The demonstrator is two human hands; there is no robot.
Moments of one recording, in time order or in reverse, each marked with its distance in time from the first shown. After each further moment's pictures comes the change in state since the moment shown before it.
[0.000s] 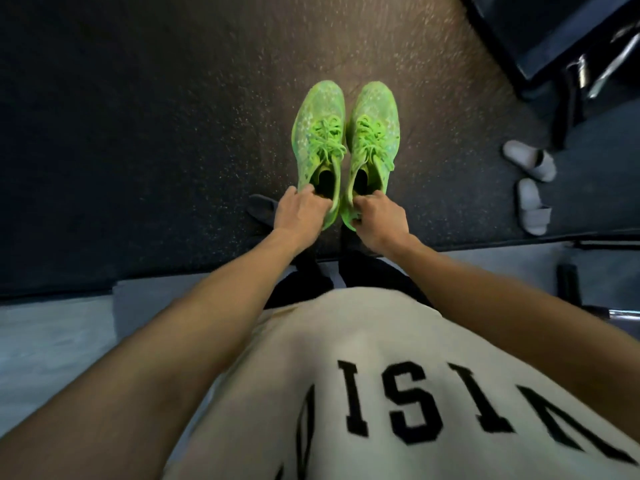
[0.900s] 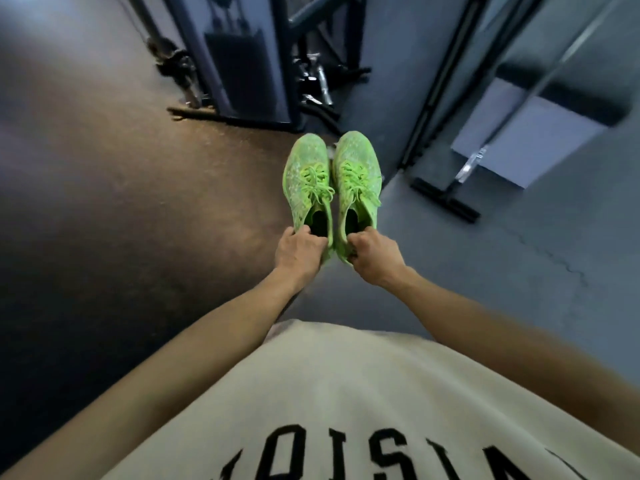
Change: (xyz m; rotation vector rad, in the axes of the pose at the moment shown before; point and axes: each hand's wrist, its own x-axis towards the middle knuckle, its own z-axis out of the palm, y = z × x) left_hand -0.158 0.284 -0.002 0.338 0.162 0.701; right_hand -0.362 0.115 0.046 0.254 0.413 0.618
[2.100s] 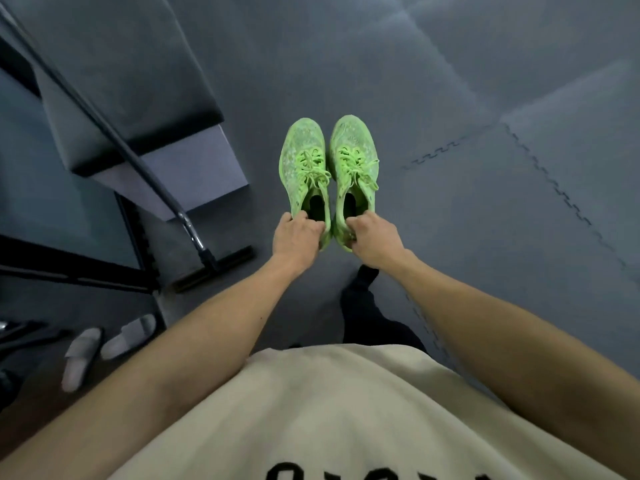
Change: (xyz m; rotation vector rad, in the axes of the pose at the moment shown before) left_hand 0.385 0.652 -0.085 0.291 0.024 1.093; right_hand -0.125 0.621 -0.164 0.362 0.320 0.991
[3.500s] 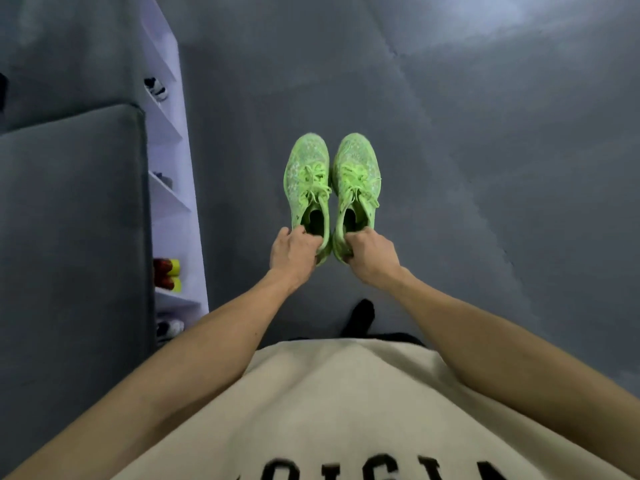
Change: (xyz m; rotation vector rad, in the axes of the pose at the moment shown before) left_hand 0.972 -0.328 -0.281 -0.085 0.064 -0.276; right_hand 0.998 0.162 -0.430 -0.025 -0.018 -0.173
